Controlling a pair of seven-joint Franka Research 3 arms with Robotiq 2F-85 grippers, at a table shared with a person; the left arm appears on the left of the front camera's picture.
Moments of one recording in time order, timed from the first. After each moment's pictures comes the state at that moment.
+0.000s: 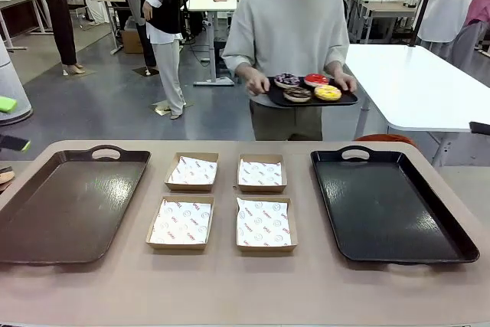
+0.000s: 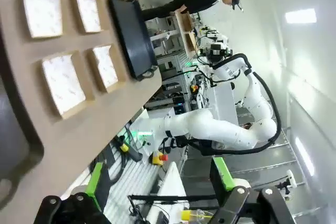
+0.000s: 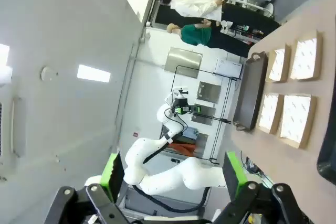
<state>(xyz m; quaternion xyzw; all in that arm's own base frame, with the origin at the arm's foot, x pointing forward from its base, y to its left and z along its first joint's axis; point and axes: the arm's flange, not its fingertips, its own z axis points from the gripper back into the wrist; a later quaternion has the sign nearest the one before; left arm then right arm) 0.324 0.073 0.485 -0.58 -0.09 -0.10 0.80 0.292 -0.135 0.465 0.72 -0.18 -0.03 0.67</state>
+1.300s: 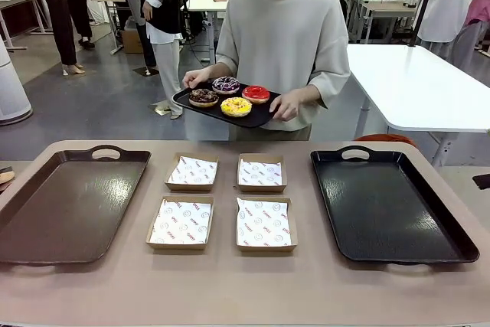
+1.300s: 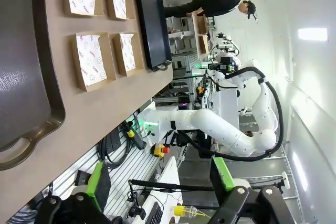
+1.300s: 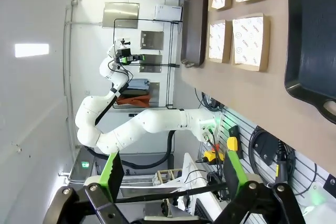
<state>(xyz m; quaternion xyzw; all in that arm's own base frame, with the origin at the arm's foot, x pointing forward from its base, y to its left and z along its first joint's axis) 0.307 0.129 0.484 -0.56 -0.06 -0.06 0.82 0.259 -0.108 0.466 0.61 -0.05 0.00 0.79</state>
